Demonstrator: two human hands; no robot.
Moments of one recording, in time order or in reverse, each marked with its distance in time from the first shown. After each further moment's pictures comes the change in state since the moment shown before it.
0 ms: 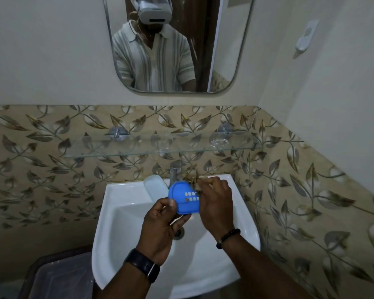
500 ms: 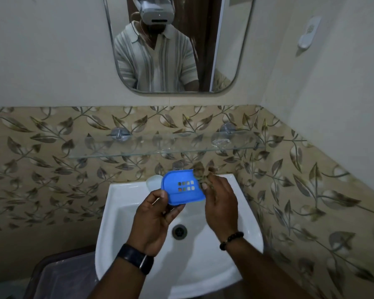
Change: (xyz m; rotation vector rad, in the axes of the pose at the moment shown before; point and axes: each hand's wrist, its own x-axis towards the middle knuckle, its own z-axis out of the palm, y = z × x) left_hand 0.006 0.026 -0.002 -0.072 -0.024 0.023; right_hand -0.004 0.003 0.006 0.363 0.104 0.161
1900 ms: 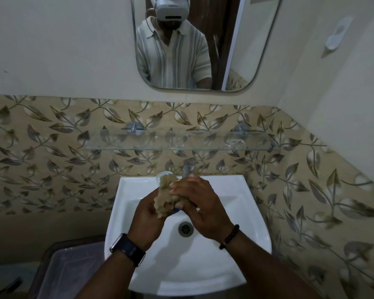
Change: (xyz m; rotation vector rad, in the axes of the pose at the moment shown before) left_hand -0.005 0.019 -0.035 0.714 -0.129 0.374; right_hand 0.002 -0.036 0.017 0.216 -0.426 -0.603
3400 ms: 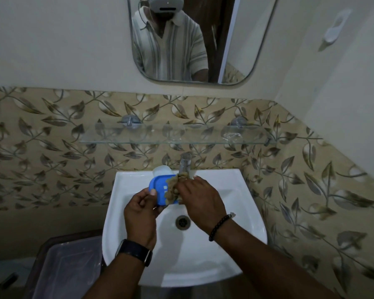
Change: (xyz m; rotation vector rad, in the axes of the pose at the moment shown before) left_hand -0.005 -0.032 0.008 -0.415 0.540 -0.270; right_hand -0.004 0.008 0.015 -0.653 -0.193 0.099
